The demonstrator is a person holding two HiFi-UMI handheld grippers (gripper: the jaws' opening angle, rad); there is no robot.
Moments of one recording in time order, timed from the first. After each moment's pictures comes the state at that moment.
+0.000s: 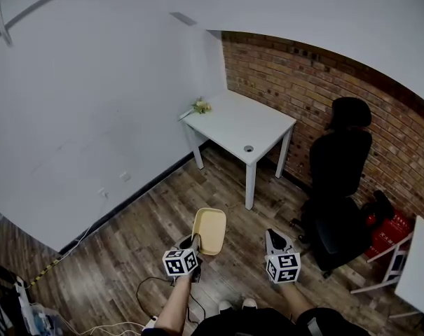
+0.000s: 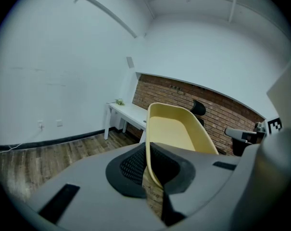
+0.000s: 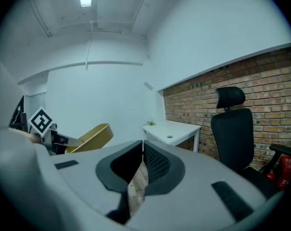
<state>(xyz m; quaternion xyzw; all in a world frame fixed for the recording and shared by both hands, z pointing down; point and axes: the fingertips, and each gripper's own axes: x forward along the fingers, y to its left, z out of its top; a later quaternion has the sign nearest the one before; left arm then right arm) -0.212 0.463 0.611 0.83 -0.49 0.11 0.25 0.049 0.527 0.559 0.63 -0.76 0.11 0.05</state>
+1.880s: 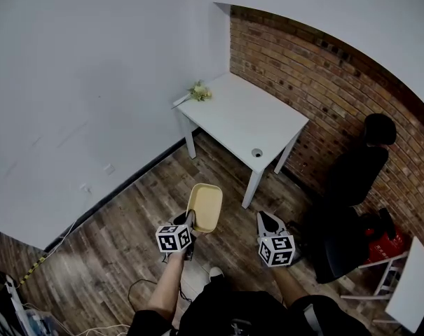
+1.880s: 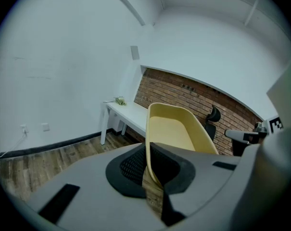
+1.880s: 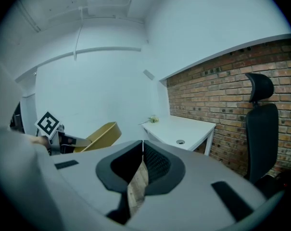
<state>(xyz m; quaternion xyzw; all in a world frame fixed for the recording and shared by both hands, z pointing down) -0.230 0.193 0.630 0.84 -0.46 0.12 0.28 0.007 0.268 0.569 0.62 -0.76 0.15 0.08</state>
